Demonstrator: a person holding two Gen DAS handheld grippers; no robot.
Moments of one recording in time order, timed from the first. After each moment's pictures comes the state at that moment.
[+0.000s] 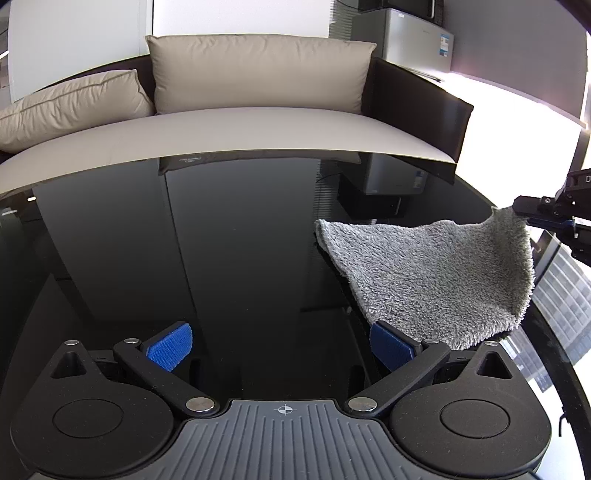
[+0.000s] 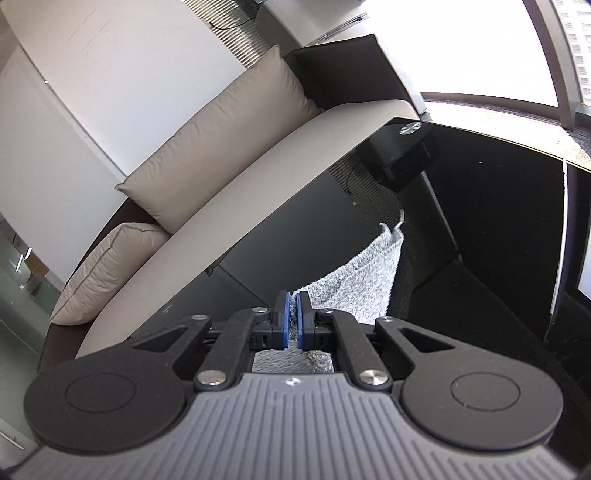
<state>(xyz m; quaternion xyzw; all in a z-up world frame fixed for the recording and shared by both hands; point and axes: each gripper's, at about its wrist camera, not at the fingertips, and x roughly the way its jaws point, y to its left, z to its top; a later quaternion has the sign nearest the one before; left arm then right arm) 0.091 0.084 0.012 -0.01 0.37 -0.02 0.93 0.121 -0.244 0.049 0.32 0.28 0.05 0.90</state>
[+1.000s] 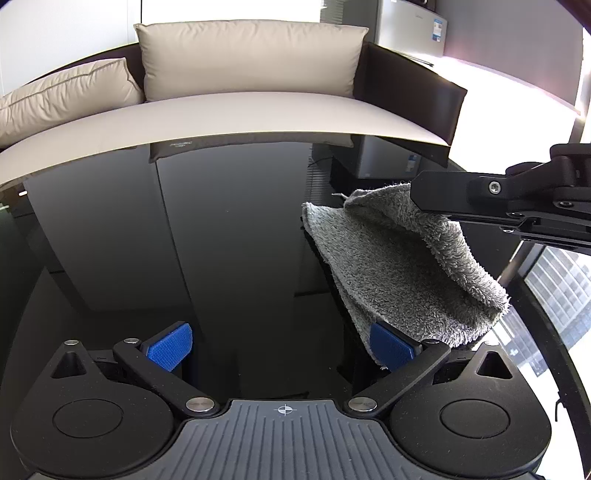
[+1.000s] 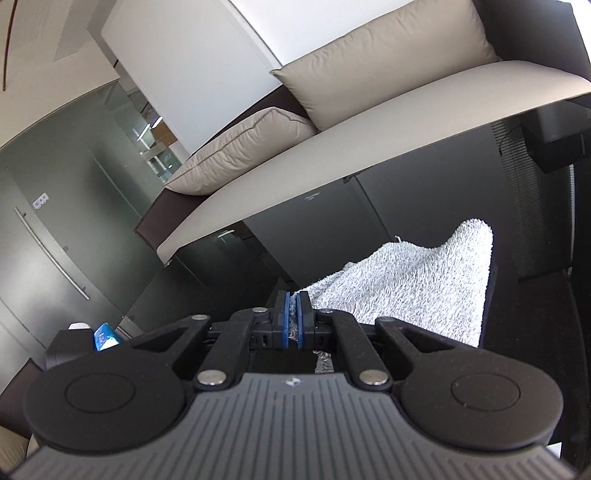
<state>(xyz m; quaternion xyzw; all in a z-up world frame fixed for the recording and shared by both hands) 0.084 0.077 0.003 0.00 0.39 -0.04 0.92 0.121 -0.148 0.059 0.21 0.32 0.33 0.86</state>
